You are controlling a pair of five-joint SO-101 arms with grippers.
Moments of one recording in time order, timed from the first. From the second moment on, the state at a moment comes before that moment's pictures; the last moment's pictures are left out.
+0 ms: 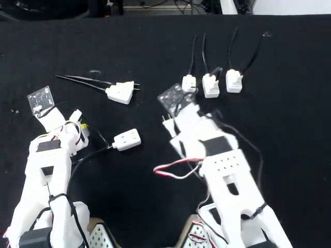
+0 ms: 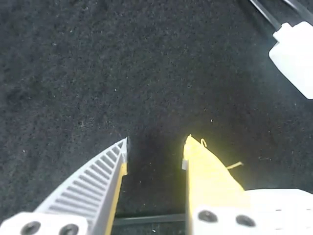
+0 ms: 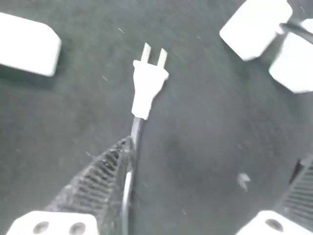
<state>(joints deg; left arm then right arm) -16.4 -34.1 65.3 31.7 13.2 -17.6 -40.1 61.8 46.6 22.8</state>
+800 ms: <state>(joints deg) -16.4 -34.1 65.3 31.7 13.1 -20.8 -14.2 56.7 41.2 19.0</state>
